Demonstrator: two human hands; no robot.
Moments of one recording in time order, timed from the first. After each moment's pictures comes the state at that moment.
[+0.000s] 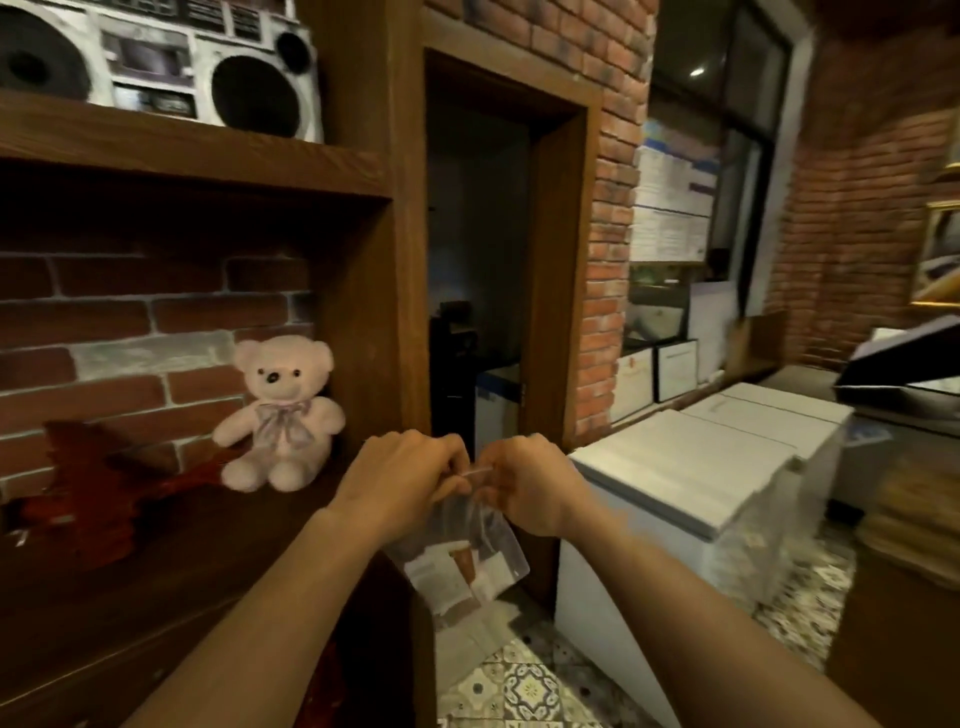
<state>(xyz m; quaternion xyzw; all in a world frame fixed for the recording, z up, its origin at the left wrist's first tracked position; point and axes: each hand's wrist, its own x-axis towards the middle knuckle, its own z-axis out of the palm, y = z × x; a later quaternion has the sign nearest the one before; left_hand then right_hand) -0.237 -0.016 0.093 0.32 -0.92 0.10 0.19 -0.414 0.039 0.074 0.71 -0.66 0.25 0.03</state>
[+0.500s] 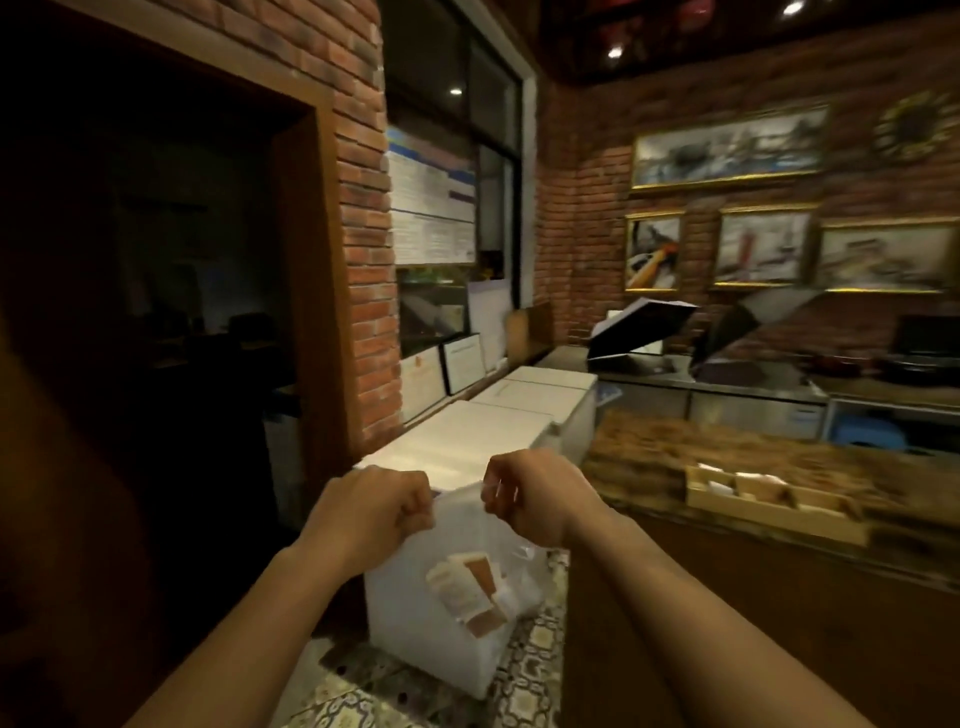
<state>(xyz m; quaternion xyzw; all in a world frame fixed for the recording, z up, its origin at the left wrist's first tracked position) -0.525 0.125 0.059 0.21 -0.96 0.00 0.18 -0.667 0.278 0.074 0.51 -0.84 0.20 0.05</state>
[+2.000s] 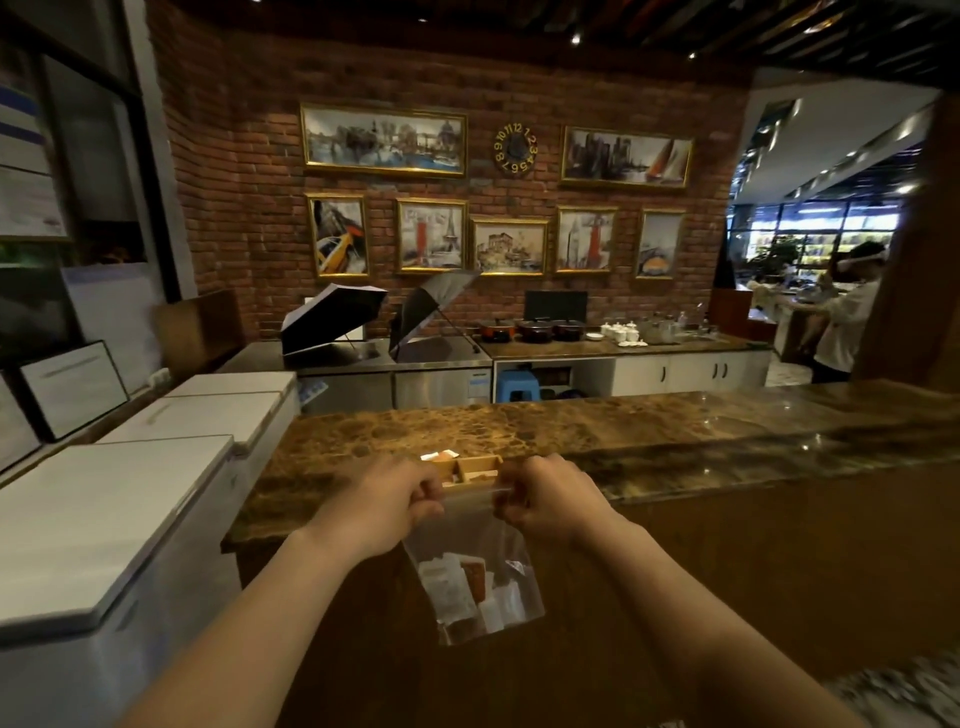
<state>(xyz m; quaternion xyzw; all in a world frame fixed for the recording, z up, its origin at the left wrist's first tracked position) -0.868 0.367 0.053 -0.13 -0.97 -0.14 0.13 -0.892 0.582 0.045 0.21 -0.96 0.16 0.12</state>
